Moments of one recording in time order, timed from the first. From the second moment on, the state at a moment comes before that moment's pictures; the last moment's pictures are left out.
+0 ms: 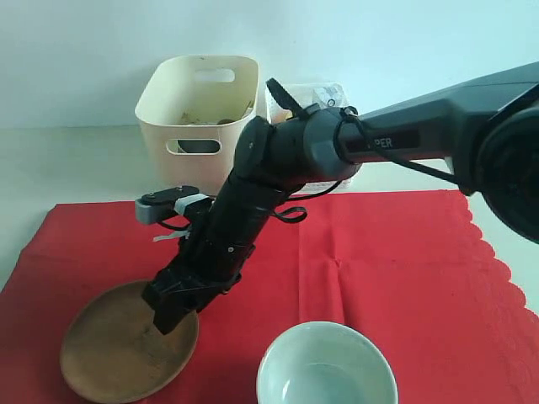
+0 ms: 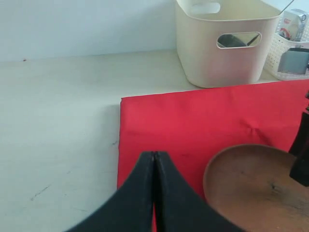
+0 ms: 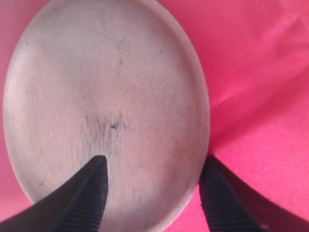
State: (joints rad) left arm -0.02 0.01 0.00 -0.30 0.37 0.34; right arm 0.71 2.29 -1.58 0.70 0.90 -0.62
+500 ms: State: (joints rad) left arm -0.02 0.01 0.00 -0.30 0.37 0.34; right arm 0.71 2.31 -1.58 0.71 0.89 -0.61
